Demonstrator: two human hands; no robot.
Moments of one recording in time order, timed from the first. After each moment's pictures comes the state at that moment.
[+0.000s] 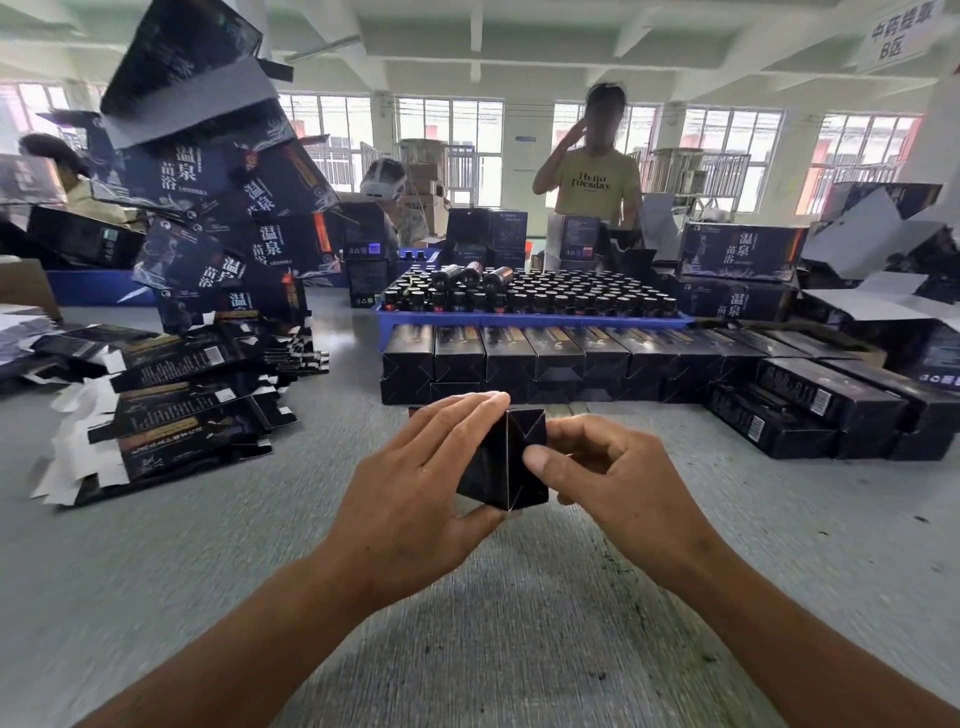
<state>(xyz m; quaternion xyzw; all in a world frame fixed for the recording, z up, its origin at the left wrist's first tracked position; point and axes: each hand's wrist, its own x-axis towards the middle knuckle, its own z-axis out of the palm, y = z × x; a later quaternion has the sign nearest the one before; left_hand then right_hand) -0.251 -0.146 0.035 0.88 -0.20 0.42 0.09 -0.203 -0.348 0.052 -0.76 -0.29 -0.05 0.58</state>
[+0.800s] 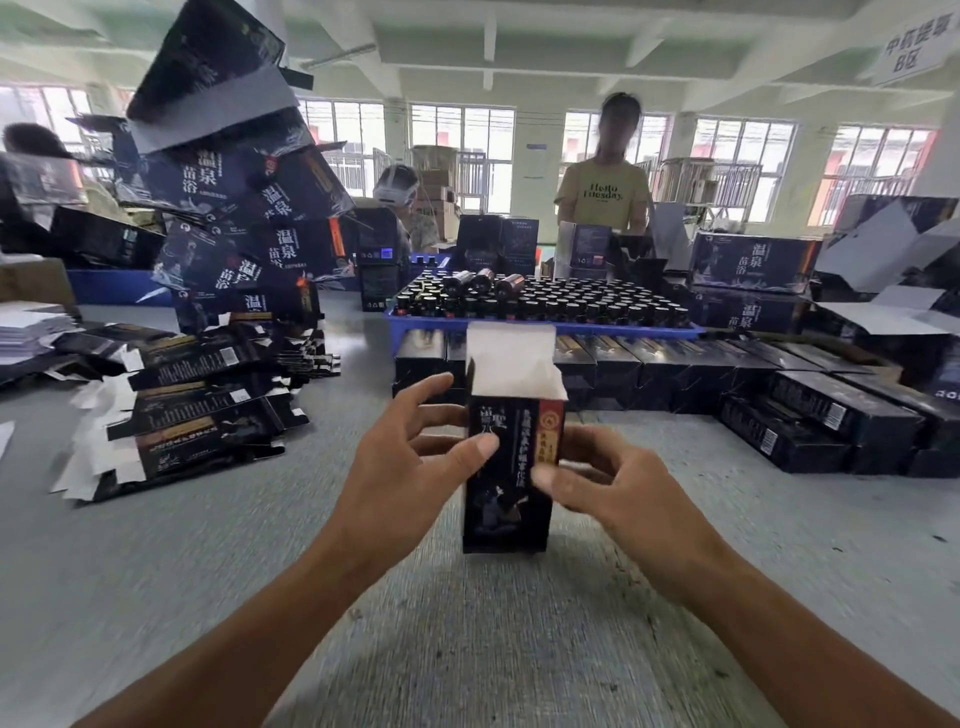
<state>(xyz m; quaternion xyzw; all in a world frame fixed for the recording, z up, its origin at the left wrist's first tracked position) -0.249 -0.139 0.044 0.74 -0.06 0.26 0.61 -0.194 -0.348 0.044 -0.75 -0.27 0.05 0.61</state>
